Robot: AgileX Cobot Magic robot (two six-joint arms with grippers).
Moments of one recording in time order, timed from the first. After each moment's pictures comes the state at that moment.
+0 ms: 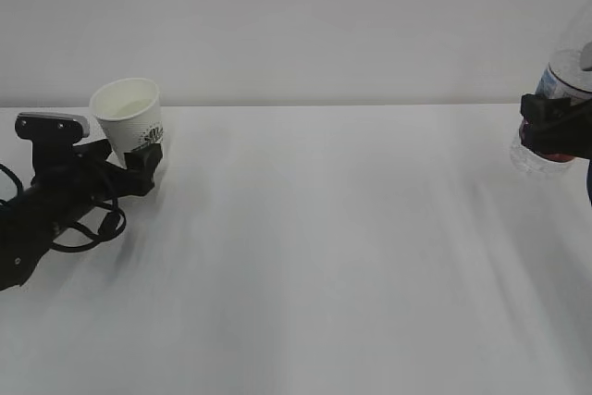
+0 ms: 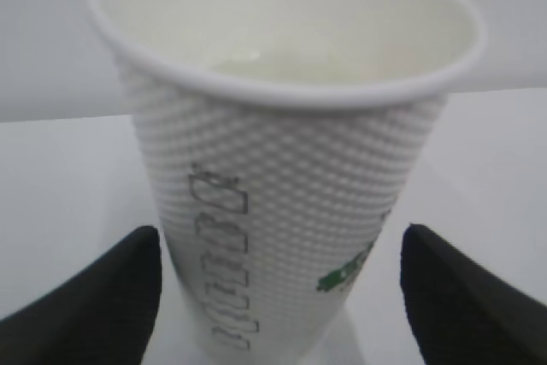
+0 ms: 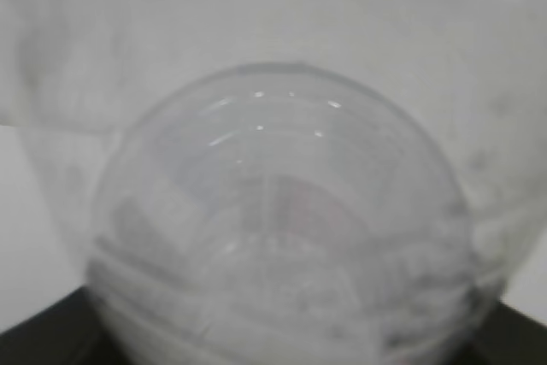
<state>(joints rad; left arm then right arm) -0.18 2.25 -0.82 0.11 -1.15 -0.14 -0.02 1.62 -0.58 -0.08 -0.67 -0.06</state>
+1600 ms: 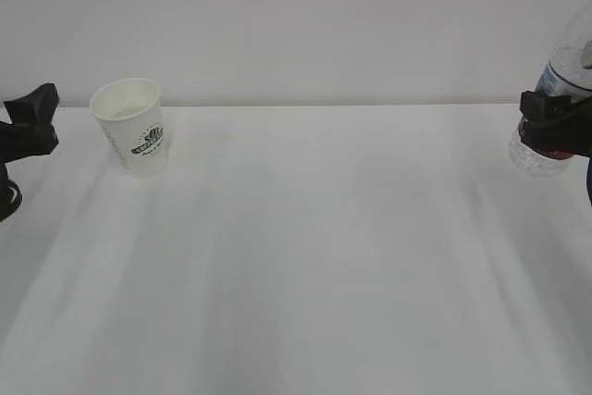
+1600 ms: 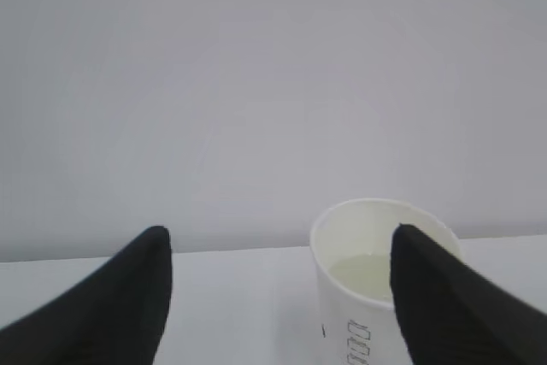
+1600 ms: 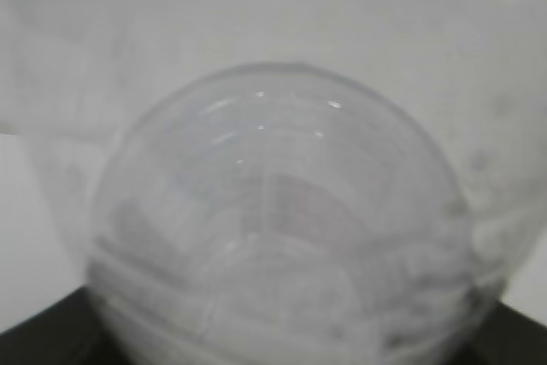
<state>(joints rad) -0.18 1.70 -0.45 -0.11 -1.15 0.02 -0.02 1.62 -0.58 -0.08 -0.69 -0.05</state>
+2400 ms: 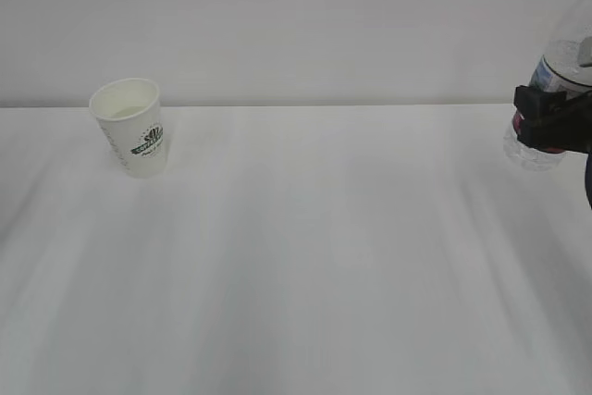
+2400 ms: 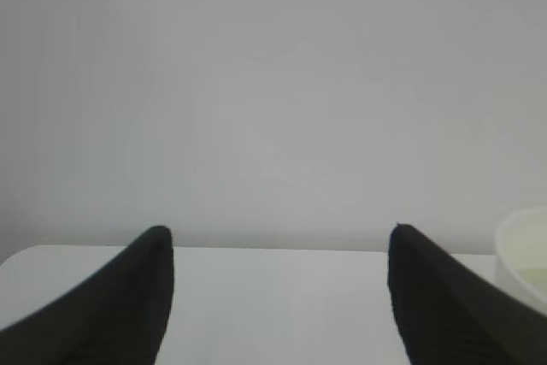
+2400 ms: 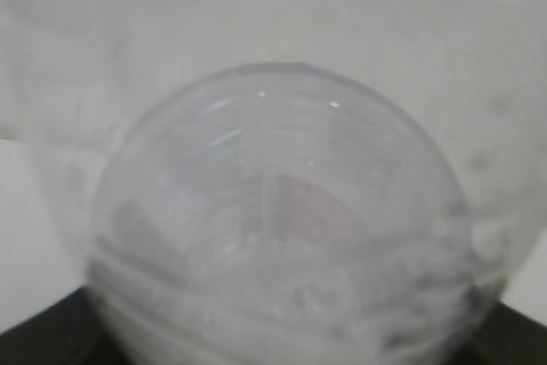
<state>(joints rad) 0.06 1.69 -0.45 -0.03 -1.15 0.02 -0.02 1.62 -0.58 -0.13 -0.73 -0.05</state>
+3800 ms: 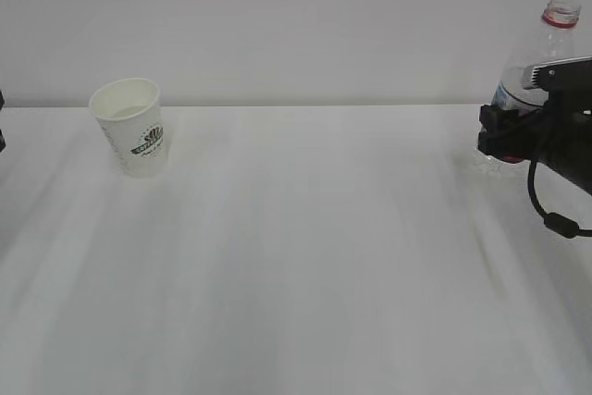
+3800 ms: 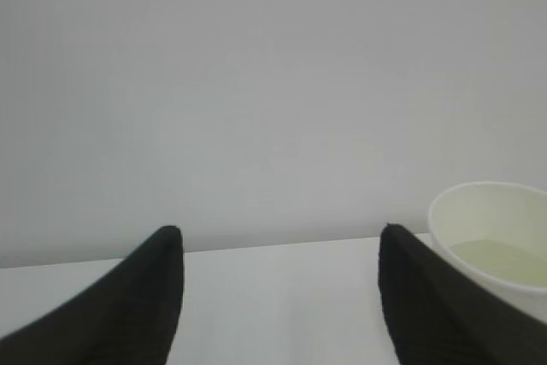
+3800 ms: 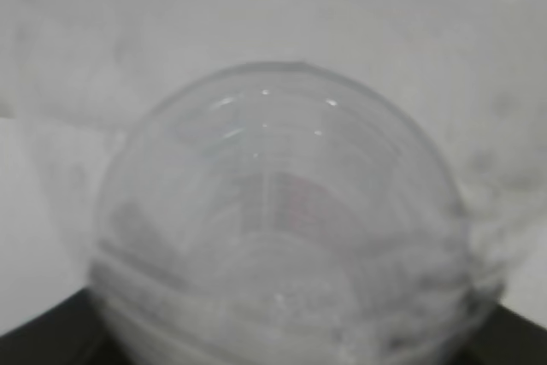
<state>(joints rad) 0.06 1.70 -0.45 0.08 -1.15 0.02 -0.02 1.96 -0.77 -0.12 -0.83 -0.05</state>
